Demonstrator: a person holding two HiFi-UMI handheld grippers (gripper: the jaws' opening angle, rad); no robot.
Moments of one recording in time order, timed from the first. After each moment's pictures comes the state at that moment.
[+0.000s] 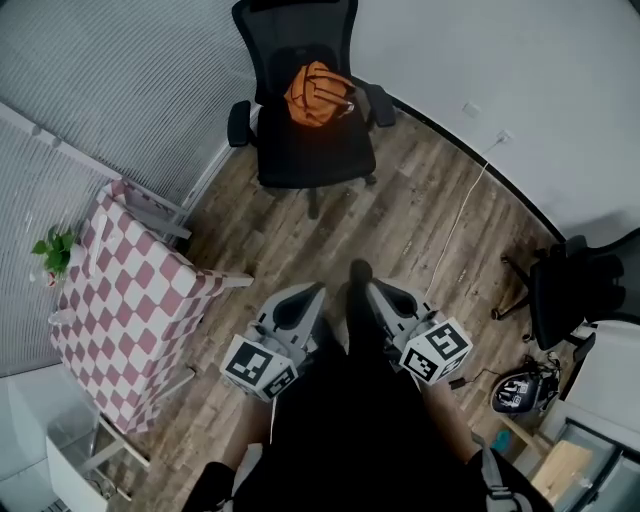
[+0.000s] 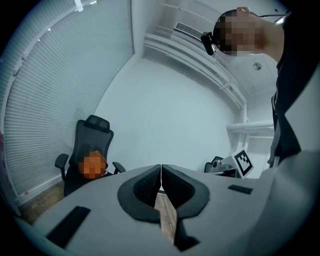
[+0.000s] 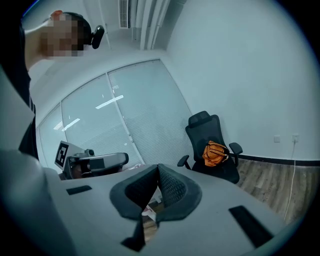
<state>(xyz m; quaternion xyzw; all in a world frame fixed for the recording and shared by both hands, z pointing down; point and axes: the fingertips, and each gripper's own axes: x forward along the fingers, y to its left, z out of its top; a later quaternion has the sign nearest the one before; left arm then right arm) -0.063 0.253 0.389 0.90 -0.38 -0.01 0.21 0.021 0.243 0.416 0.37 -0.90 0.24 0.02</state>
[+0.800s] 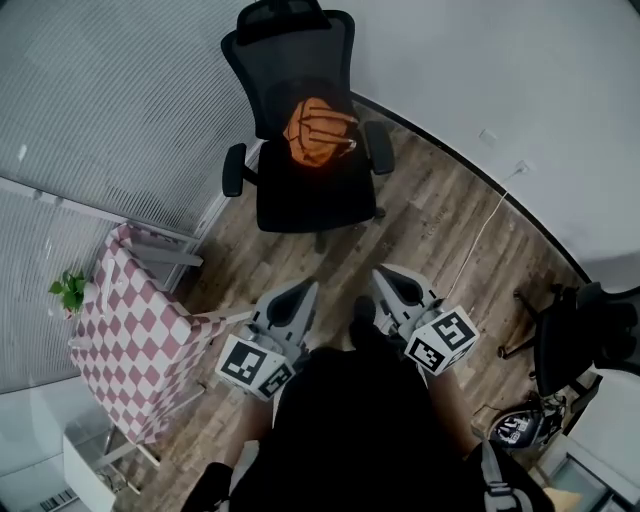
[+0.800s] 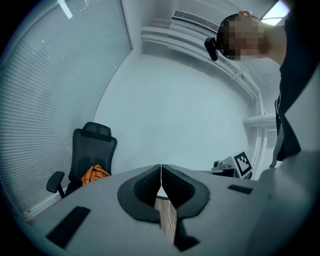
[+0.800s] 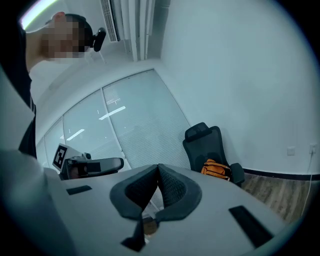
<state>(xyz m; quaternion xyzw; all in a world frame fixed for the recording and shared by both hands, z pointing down) 0.024 0.049 0.357 0.88 -0.44 0.01 0.19 0.120 0.024 0.387 0.33 -0.91 0.24 -0.04</state>
